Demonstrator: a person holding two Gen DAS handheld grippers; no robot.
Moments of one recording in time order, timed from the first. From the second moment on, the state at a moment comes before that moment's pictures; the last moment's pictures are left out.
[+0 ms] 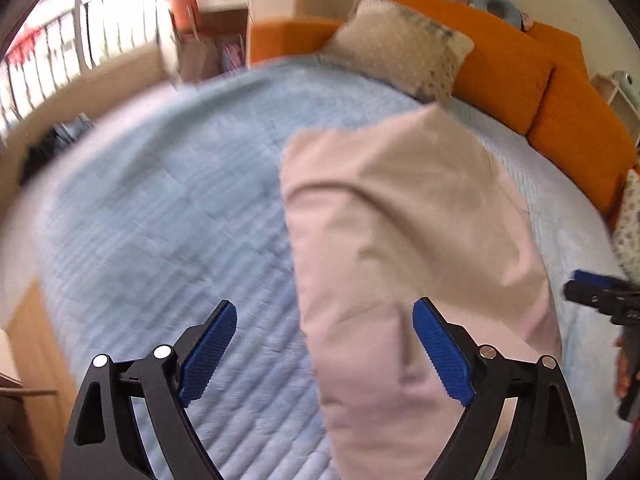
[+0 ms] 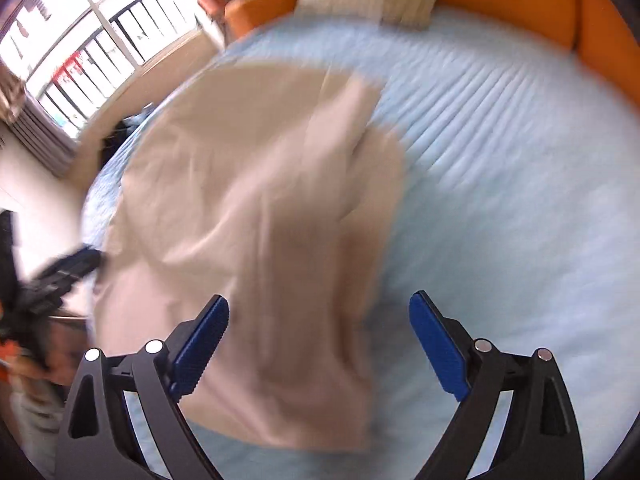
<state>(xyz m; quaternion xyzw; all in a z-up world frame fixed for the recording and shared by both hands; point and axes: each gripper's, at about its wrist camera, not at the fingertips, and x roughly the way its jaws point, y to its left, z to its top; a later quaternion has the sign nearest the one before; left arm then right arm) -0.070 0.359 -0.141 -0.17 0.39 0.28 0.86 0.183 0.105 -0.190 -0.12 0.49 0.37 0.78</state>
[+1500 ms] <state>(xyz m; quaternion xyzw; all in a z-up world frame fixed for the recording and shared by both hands) -0.045 0.268 -0.133 -0.11 0.32 0.30 0.89 0.074 0.131 -0.164 -0.13 0.34 0.30 0.88</state>
